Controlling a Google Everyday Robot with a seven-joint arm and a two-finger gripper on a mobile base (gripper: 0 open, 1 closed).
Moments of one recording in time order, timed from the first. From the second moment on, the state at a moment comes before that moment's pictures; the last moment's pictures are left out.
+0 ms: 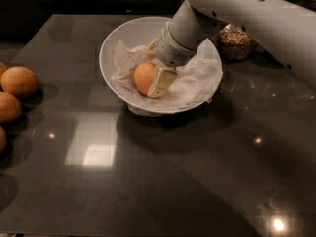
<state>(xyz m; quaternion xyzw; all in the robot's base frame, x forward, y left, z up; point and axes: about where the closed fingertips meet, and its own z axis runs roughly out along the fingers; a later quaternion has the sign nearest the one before) 0.598 -0.001 0.879 -0.74 0.61 0.07 0.28</state>
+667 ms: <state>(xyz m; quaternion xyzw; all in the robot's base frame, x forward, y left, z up) 0.603 0.003 0.862 -0.73 0.62 0.08 0.27</state>
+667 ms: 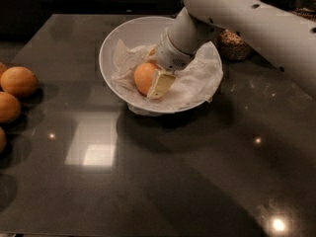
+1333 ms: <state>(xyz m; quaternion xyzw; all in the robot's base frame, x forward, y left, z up) 0.604 0.004 0.858 -0.73 0.62 0.09 0.27</state>
